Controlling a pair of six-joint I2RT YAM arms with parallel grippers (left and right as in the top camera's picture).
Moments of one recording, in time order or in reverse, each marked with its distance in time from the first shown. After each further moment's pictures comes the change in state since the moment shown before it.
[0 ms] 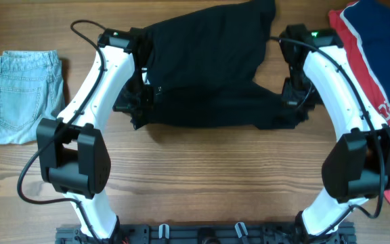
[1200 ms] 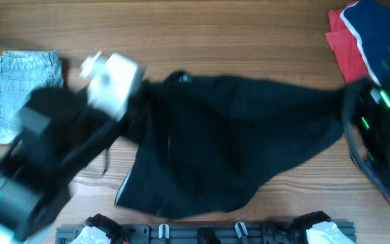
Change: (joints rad) left arm -0.260 -0.867 -0.043 0.496 0.106 0.198; right arm 0.133 -0.718 0.146 0.203 0.140 -0.074
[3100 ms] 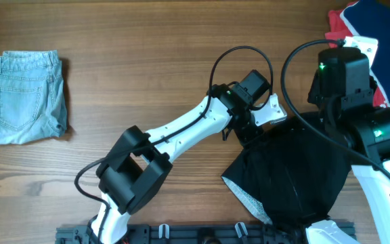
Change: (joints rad) left arm -0.349 0.967 -0.040 0.270 0.424 0.331; right arm 0.002 0.027 -0.332 0.243 0.152 -0.111
